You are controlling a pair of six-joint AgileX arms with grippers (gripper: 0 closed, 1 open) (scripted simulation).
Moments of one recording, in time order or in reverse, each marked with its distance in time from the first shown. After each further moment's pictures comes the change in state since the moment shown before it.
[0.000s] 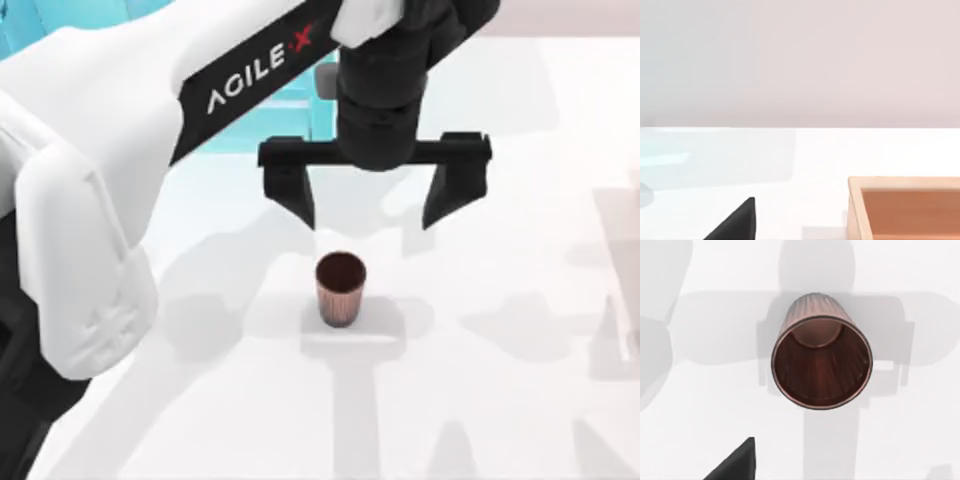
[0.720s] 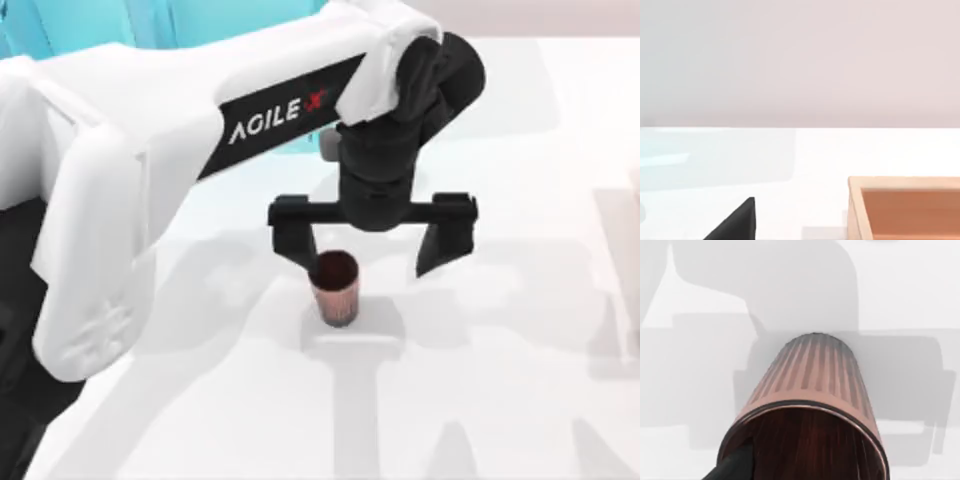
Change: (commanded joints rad) left arm 0.004 -0.018 -0.319 0.300 0.000 0.004; right arm 0.000 0.000 0.000 0.000 0.000 0.000
